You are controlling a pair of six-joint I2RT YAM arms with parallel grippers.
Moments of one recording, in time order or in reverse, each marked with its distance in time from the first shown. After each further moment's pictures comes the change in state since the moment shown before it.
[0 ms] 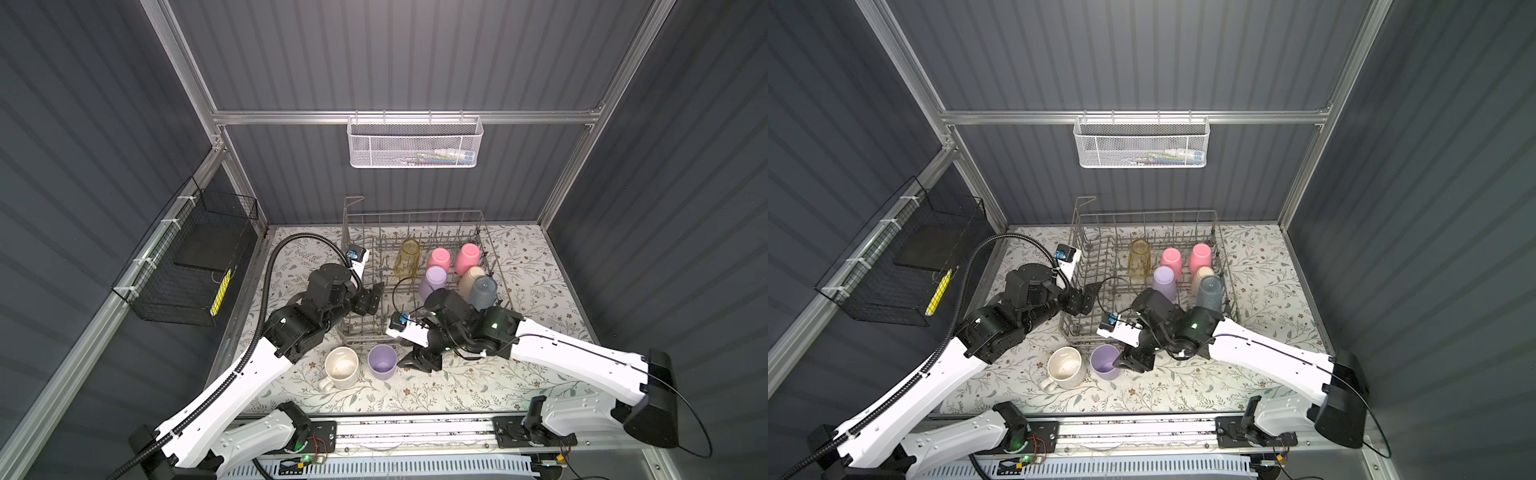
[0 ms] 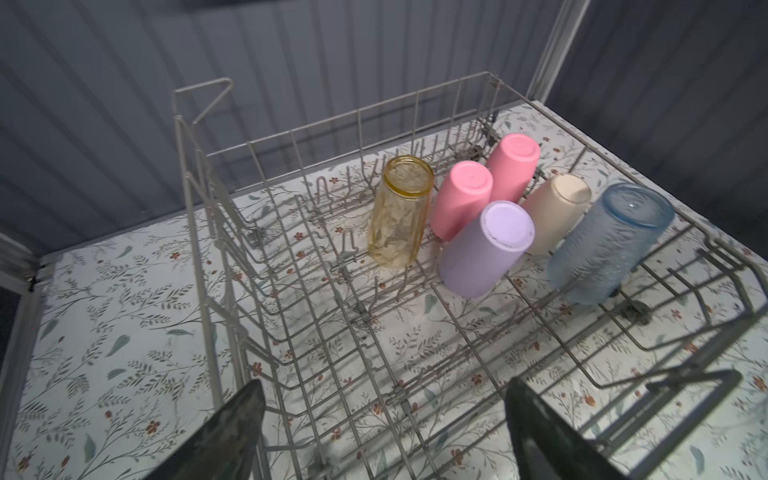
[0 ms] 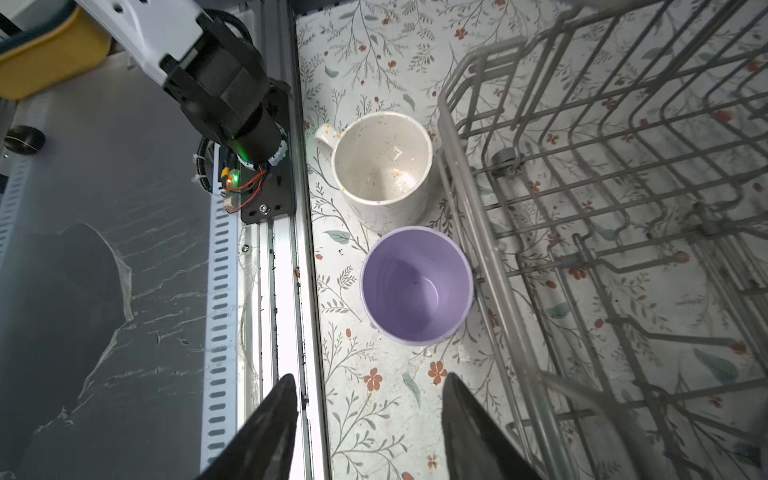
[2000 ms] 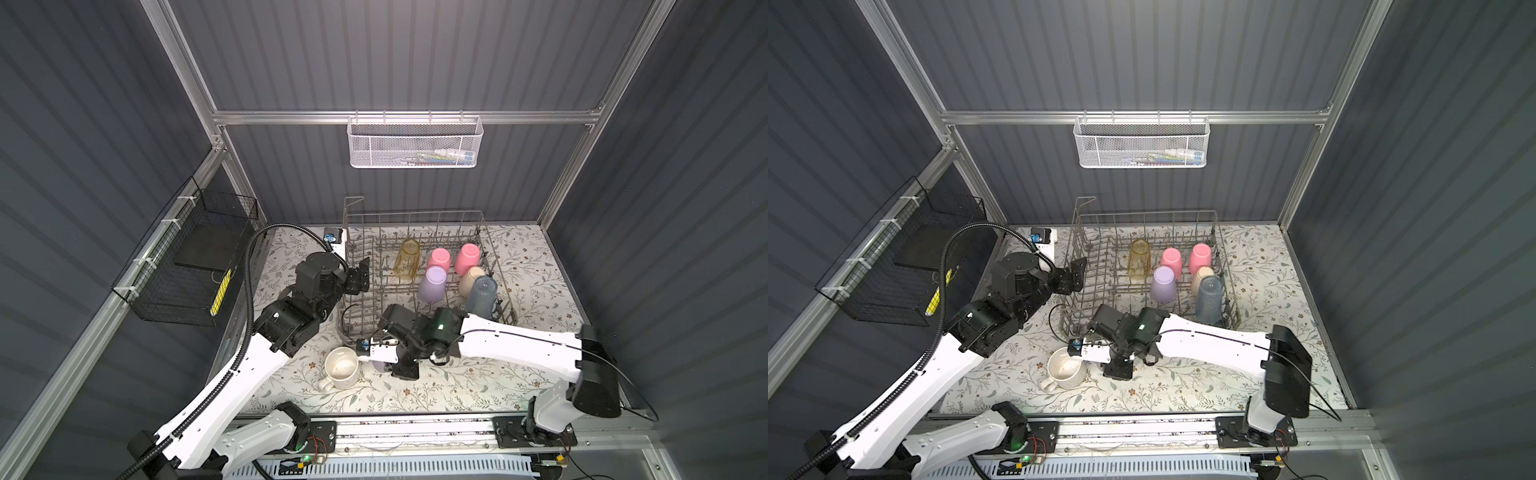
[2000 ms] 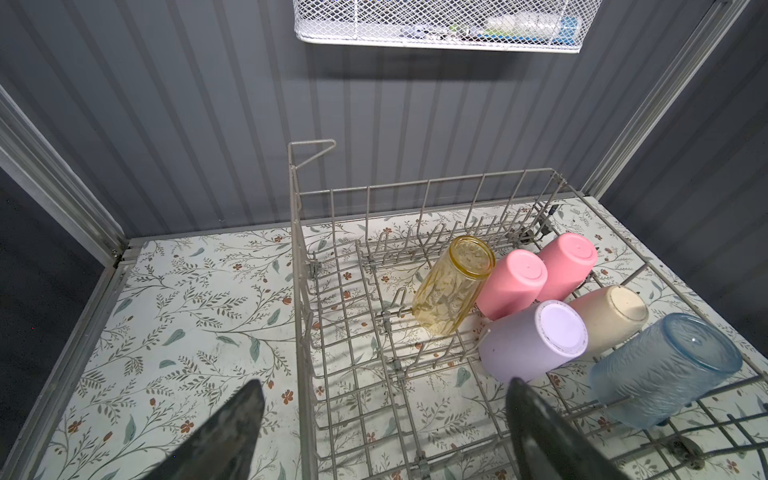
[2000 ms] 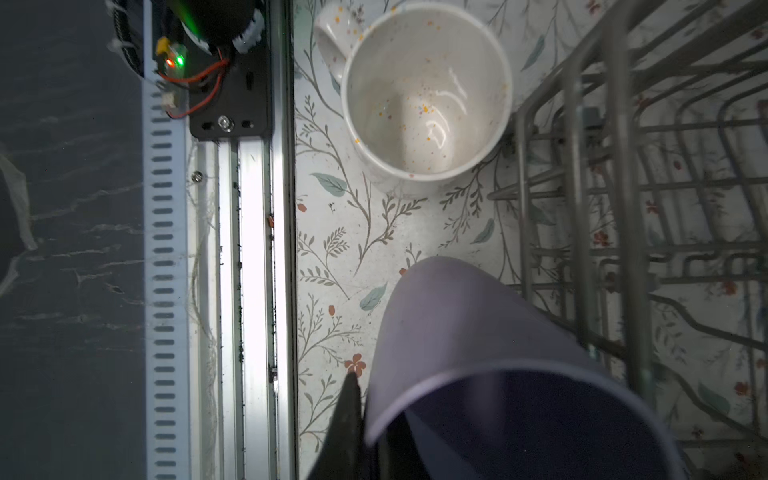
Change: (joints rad) left arm 0.079 0.016 0.051 0.081 -0.071 -0.085; right arm 0.101 0.211 0.225 -0.192 0.118 -0.109
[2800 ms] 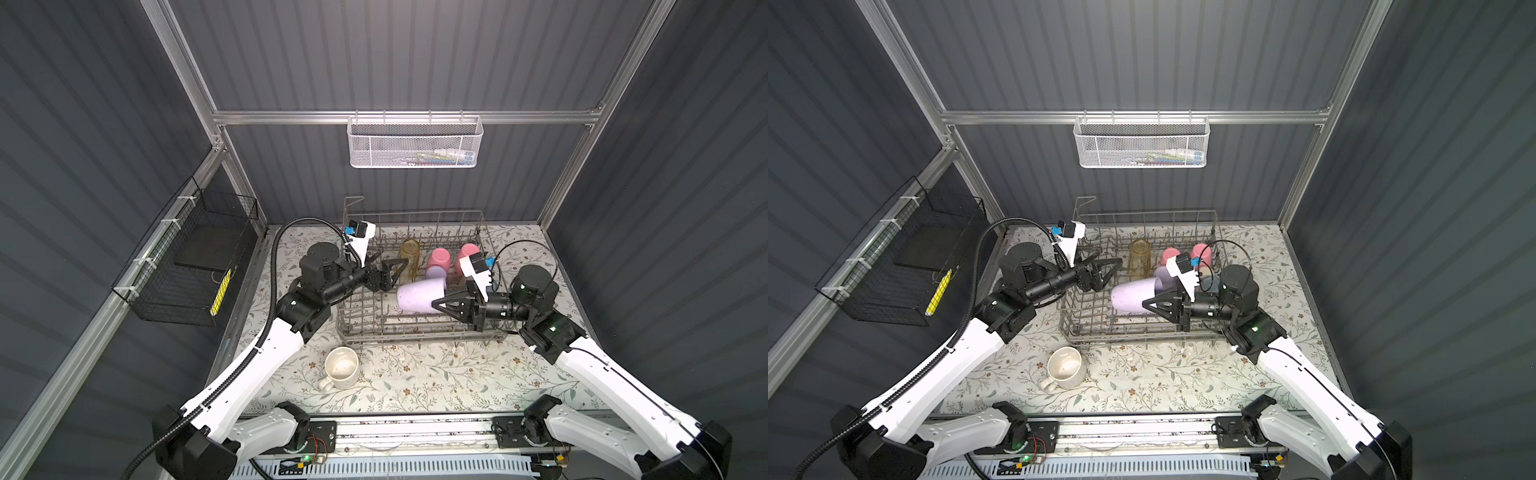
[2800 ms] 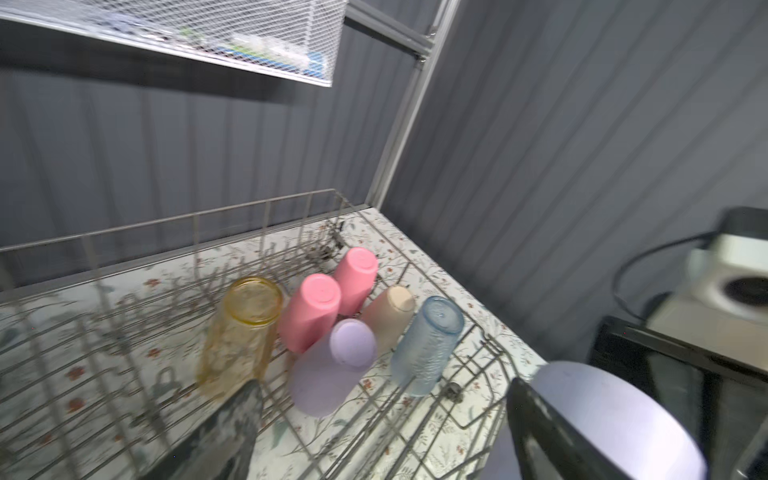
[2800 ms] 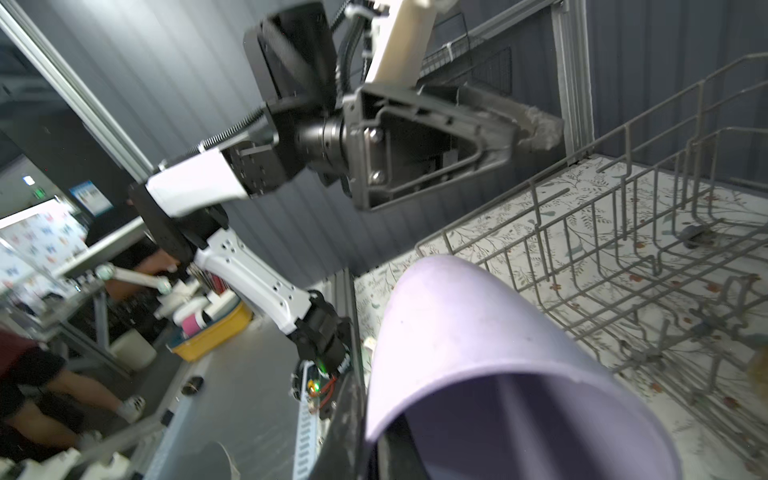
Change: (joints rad) left arm 0.081 0.112 -0.097 0.442 0.779 -0.106; right arm -0.665 -0.574 -0.555 0.997 -0.742 0.763
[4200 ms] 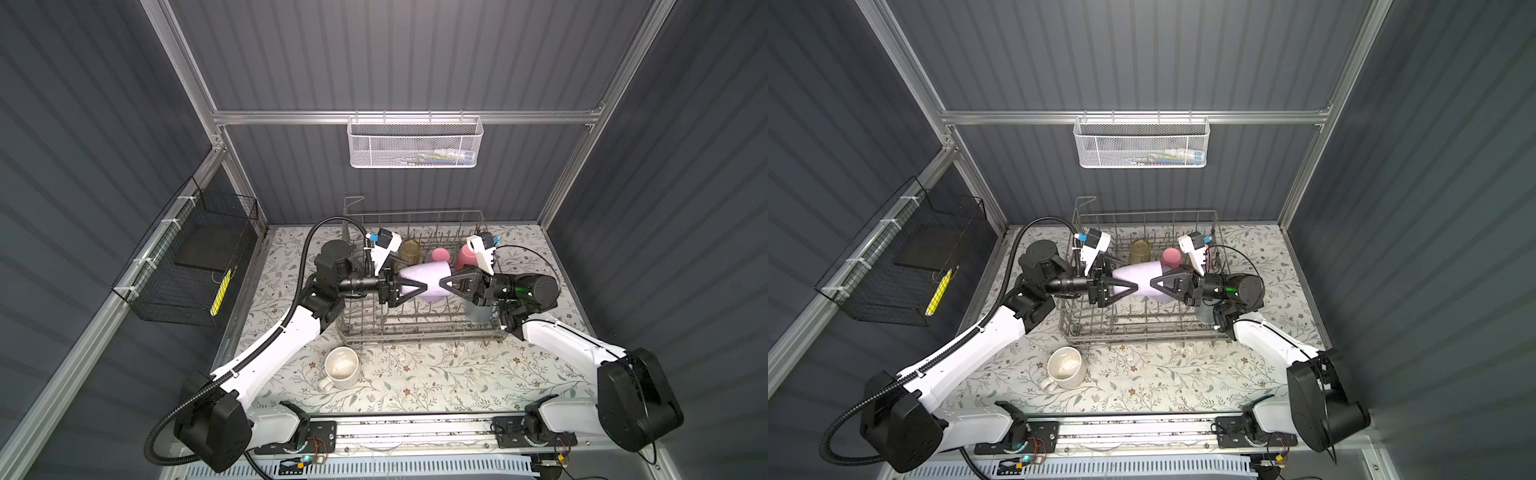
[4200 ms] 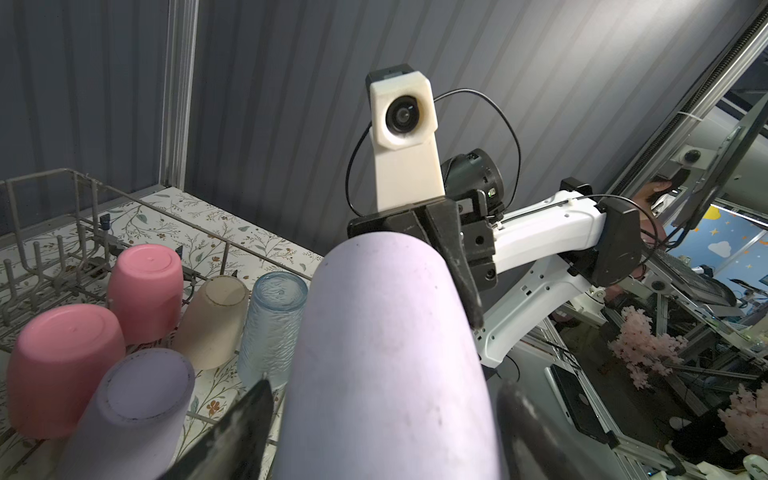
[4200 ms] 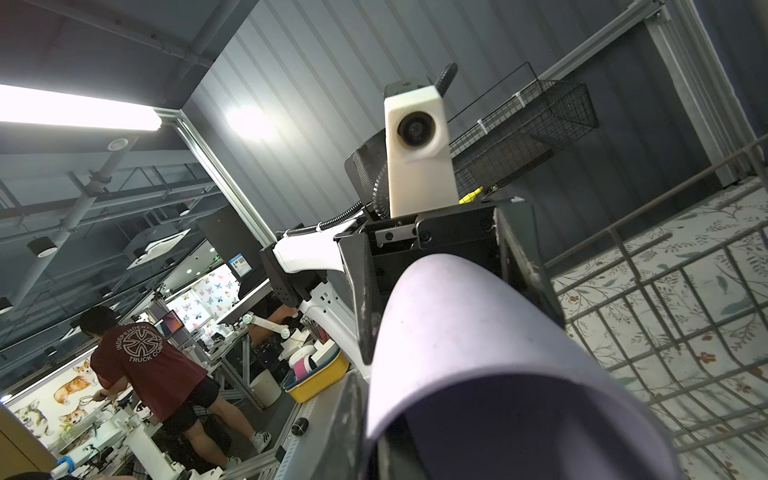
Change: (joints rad) left arm 0.003 0.135 -0.018 0.226 0.523 -0.042; right arm -0.127 0.352 -0.074 1.170 -0.238 0.855
